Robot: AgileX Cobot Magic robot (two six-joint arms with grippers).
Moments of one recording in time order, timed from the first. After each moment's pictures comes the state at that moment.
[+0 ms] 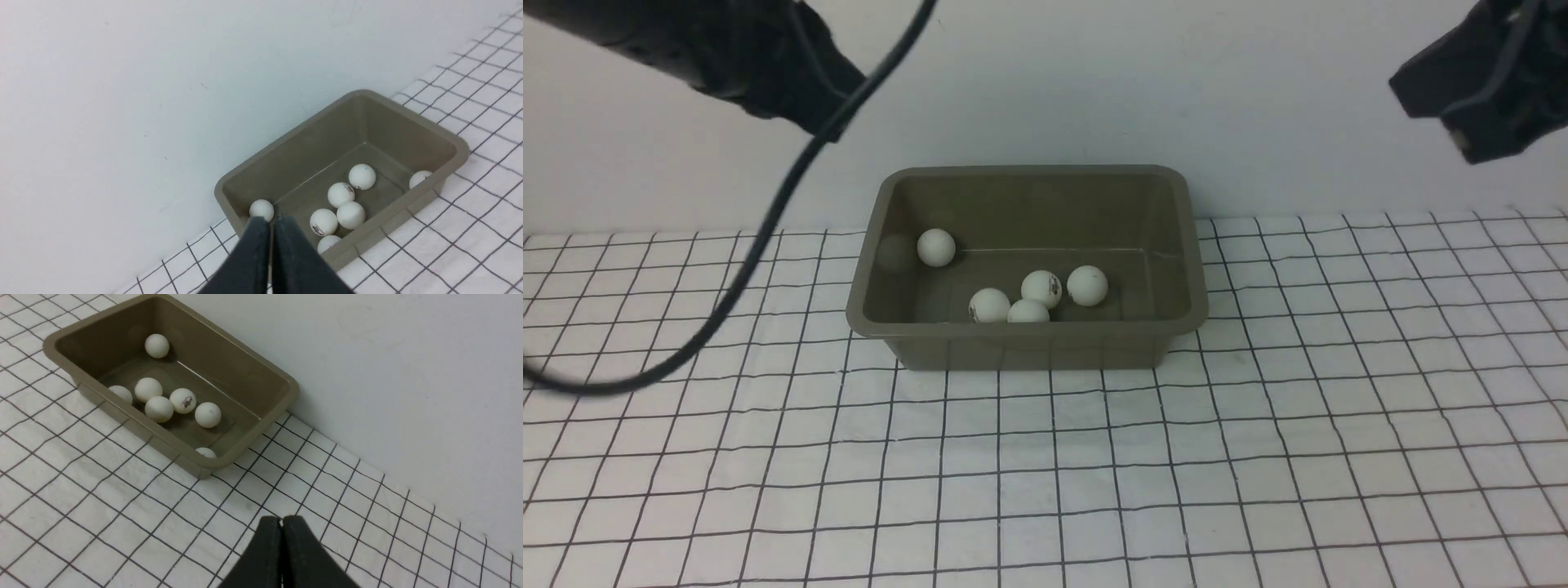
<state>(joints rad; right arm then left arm) 0.45 0.76 -1.01 -0.11 0.90 -0.20 -0.24 0.71 -0.89 -0.27 0.54 0.57</state>
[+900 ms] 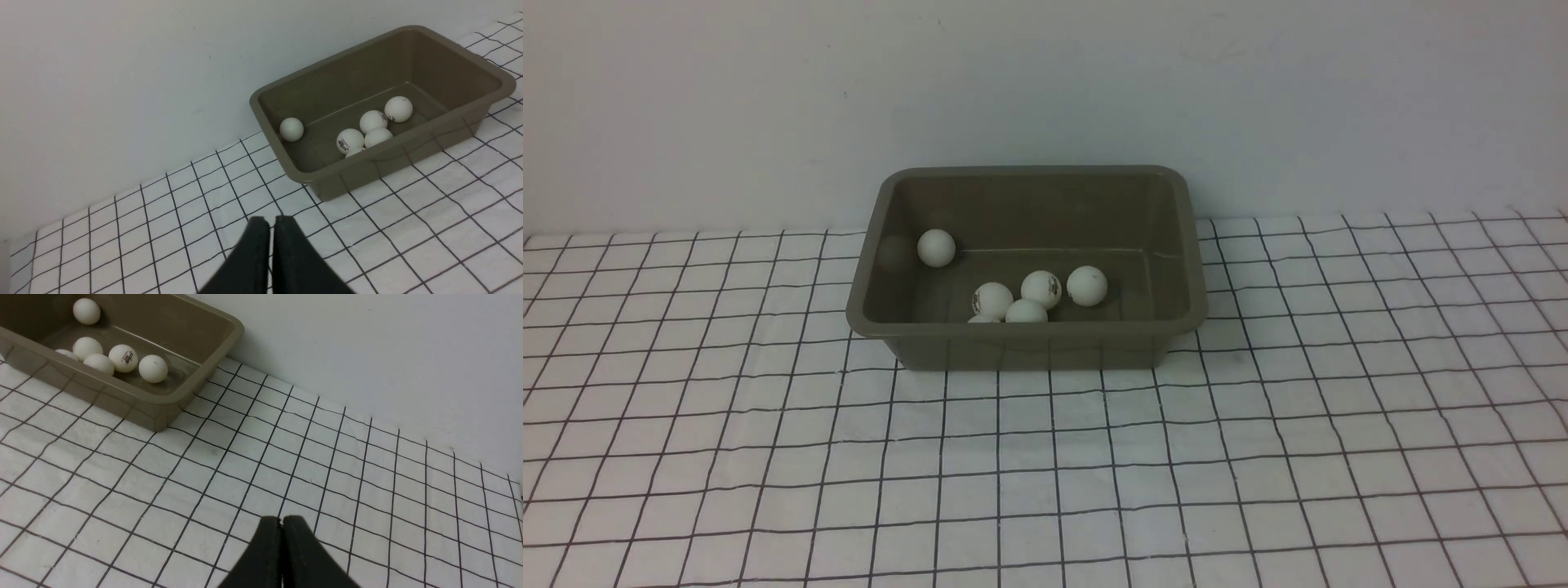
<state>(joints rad) 0.45 0.48 -0.69 -0.31 0.86 0.06 -0.24 0.43 -0.68 0.02 0.65 0.21</state>
